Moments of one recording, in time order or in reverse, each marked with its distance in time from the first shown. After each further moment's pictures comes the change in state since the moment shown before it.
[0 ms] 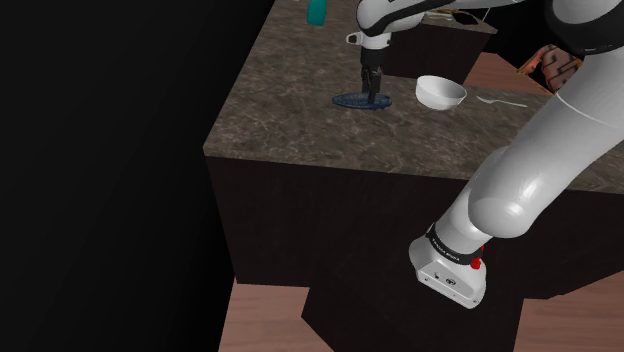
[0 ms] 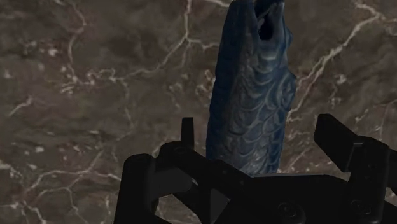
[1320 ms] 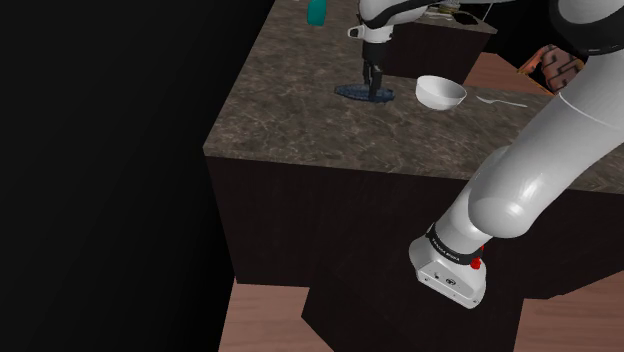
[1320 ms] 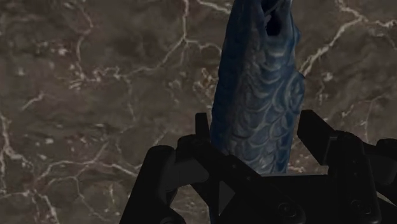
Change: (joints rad) arm 0.001 -0.016 0.002 0.029 -0.005 -0.044 0.000
